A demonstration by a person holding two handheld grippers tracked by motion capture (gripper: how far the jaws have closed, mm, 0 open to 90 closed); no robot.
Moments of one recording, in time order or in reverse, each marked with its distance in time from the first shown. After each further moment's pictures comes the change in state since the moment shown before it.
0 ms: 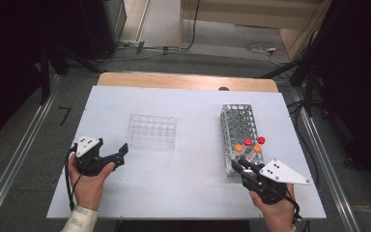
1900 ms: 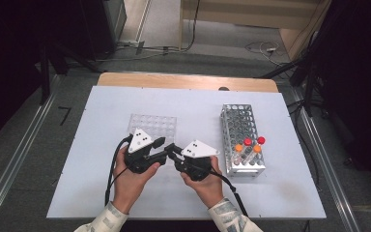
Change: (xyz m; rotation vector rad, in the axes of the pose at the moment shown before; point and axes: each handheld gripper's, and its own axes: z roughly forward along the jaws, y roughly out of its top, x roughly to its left) left arm -0.108 0.028 0.023 0.047 -0.331 0.206; right arm 0.082 0.023 0.147 0.076 0.161 -0.062
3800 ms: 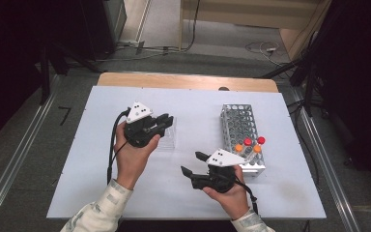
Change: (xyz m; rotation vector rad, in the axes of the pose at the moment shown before) left arm 0.018 0.063 0.005 -0.067 0.028 -0.026; right arm -0.019 -0.023 -0.056 0.034 0.058 0.090
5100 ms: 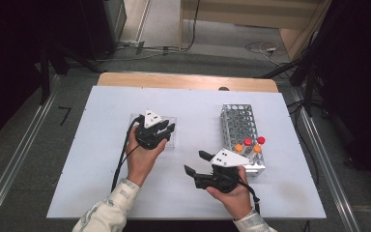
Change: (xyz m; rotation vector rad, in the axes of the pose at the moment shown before) left arm 0.012 -0.044 0.052 0.099 0.087 0.041; right arm -0.003 -0.001 -0.007 -0.021 -0.016 0.001
